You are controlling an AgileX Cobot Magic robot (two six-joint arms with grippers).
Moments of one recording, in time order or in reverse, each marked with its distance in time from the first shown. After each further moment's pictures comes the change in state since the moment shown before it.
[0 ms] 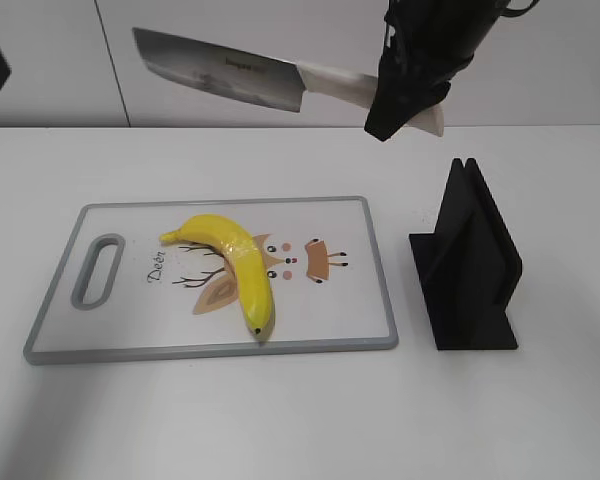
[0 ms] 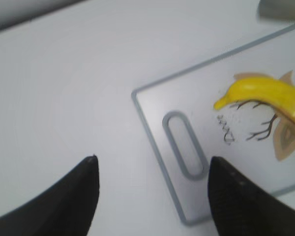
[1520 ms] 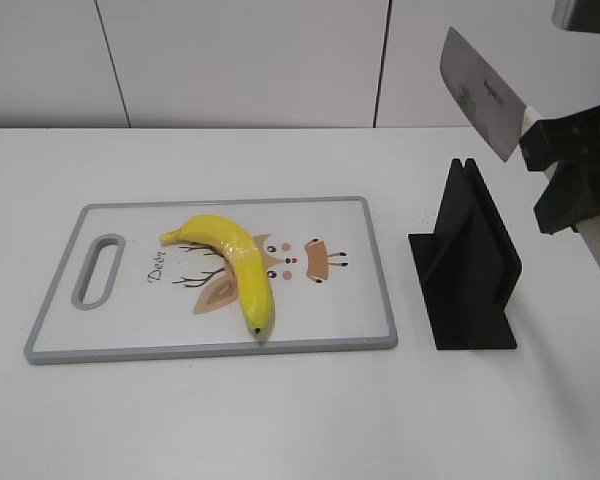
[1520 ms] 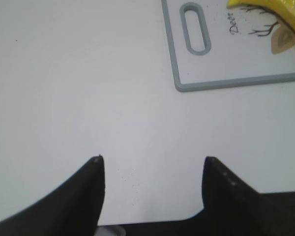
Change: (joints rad) left arm 0.057 -1.241 0.869 0.063 0.159 -0.260; right arm 0.000 -0.623 0.712 -0.230 -0.186 1.150
